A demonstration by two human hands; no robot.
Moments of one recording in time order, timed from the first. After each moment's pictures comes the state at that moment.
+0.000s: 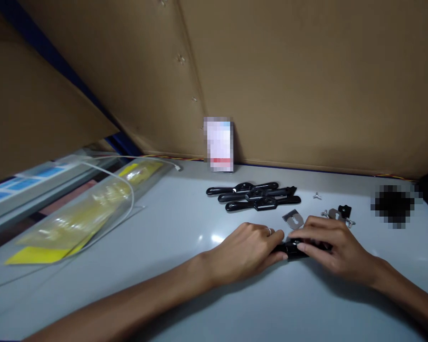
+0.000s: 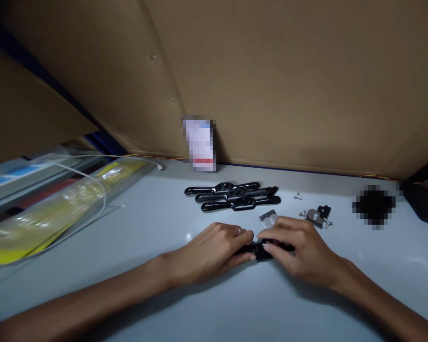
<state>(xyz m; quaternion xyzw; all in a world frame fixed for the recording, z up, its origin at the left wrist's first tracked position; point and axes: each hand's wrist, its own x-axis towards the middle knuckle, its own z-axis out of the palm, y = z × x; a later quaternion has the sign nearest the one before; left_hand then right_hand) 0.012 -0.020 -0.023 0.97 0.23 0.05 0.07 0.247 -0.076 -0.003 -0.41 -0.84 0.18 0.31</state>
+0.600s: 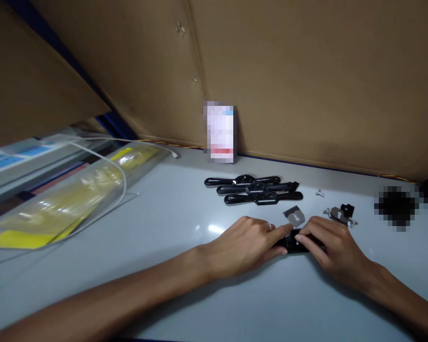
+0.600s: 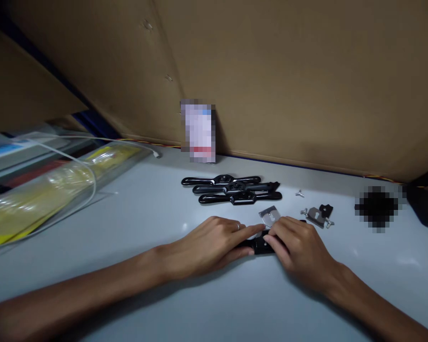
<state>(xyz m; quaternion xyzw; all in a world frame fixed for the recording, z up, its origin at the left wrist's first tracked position) 0.011 -0.020 -0.025 0.97 0.22 0.08 0.07 0.240 -0.078 -0.015 -0.45 -0.84 0.09 0.29</state>
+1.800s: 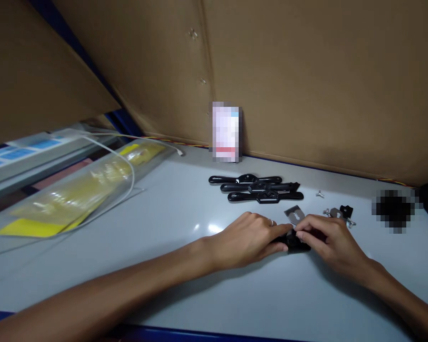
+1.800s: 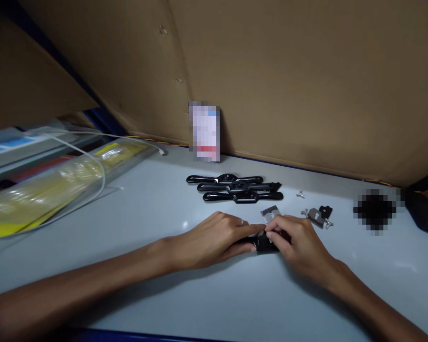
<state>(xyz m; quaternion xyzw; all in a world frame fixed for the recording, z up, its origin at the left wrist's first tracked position) 0.010 -0.016 -0.021 0.96 0.22 0.10 0.12 0.237 -0.071 -0.006 -0.48 -0.80 0.20 0.29</state>
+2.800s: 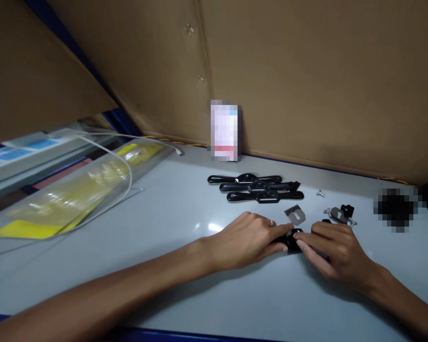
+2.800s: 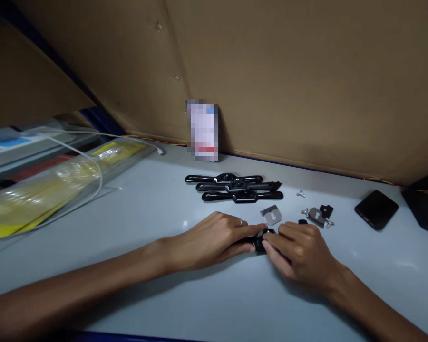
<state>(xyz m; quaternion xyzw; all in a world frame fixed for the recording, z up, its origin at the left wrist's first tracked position) 0.009 -0.016 -0.021 0.97 0.21 0.09 0.12 0.241 -0.081 -0.006 -0.38 -0.89 -0.04 0.26</state>
